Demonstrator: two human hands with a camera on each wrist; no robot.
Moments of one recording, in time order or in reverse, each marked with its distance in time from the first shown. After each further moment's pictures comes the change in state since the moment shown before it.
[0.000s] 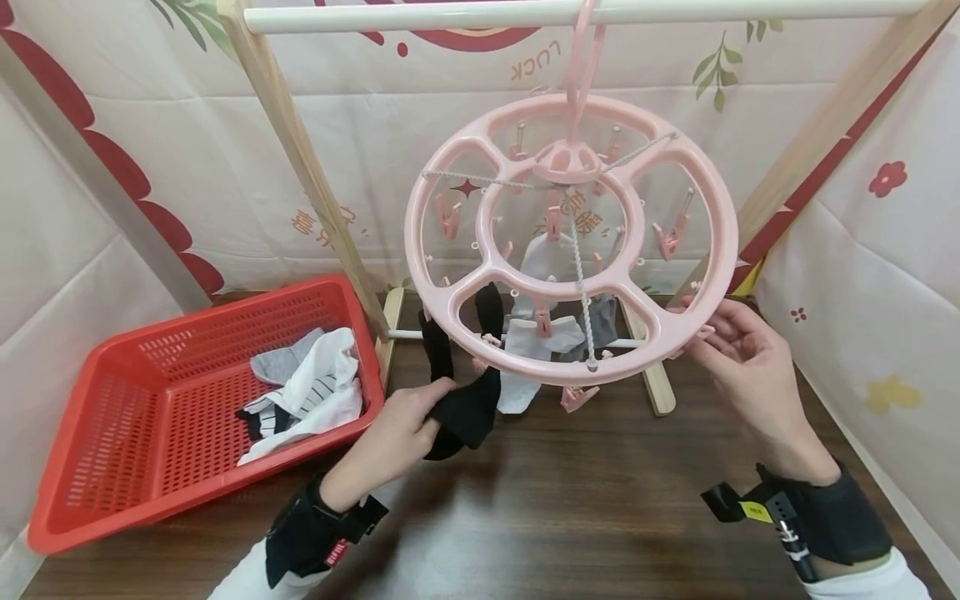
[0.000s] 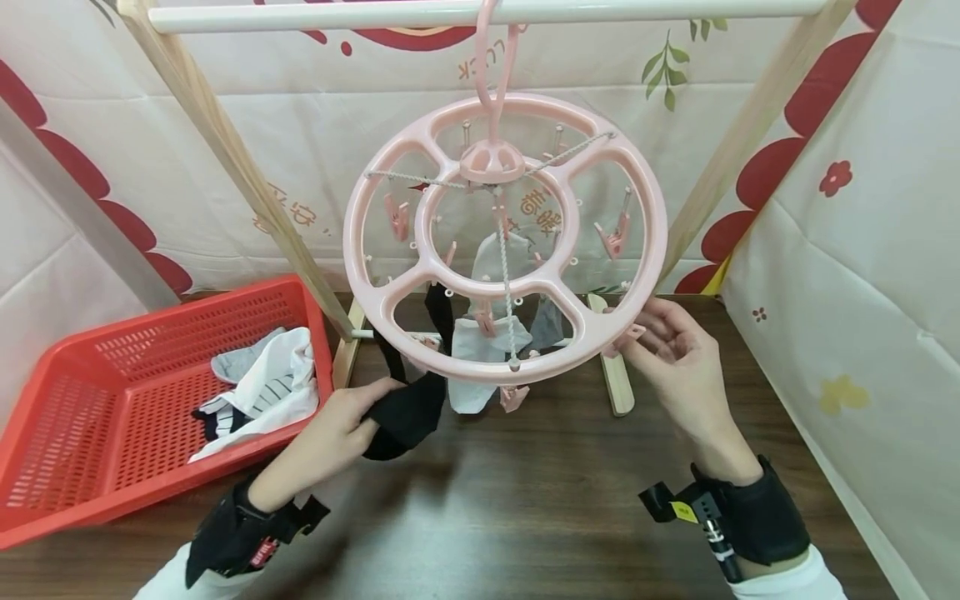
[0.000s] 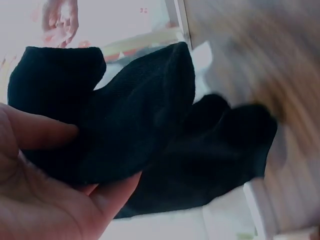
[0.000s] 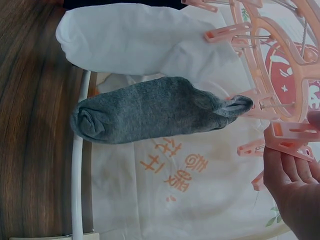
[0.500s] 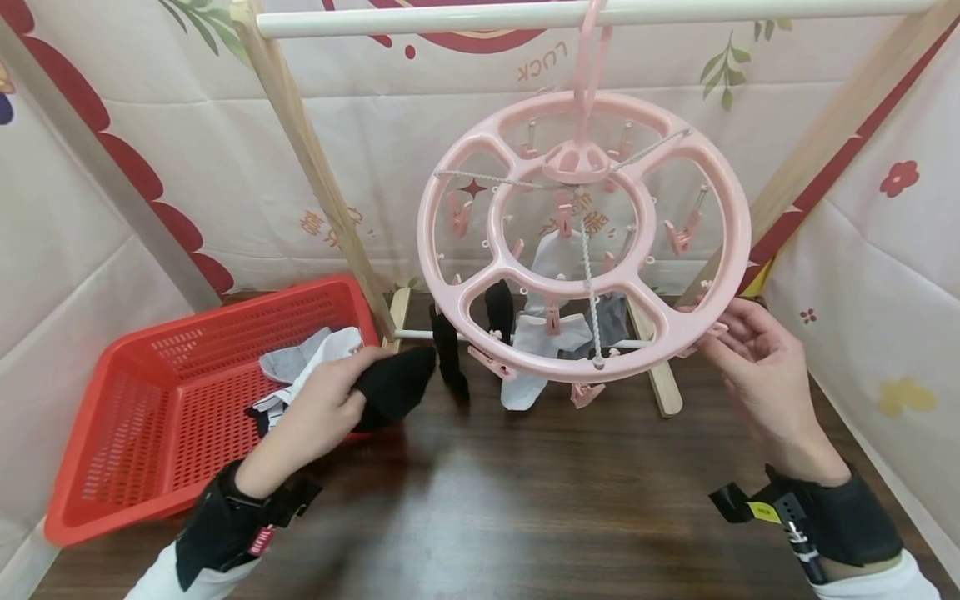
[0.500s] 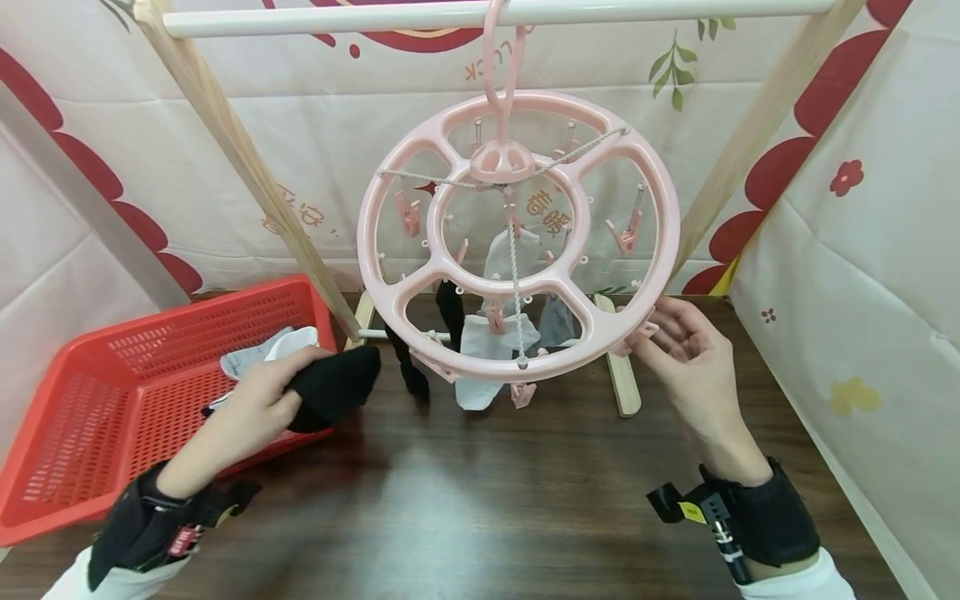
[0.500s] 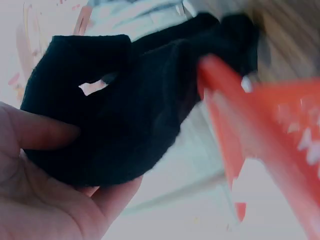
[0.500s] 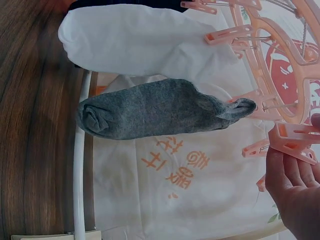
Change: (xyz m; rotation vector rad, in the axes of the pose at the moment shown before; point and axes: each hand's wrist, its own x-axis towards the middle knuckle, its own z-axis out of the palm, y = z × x) left_hand -0.021 -0.011 -0.072 0.152 0.092 -0.050; right_hand 0.002 0.005 -0.005 0.152 -0.024 -0.058
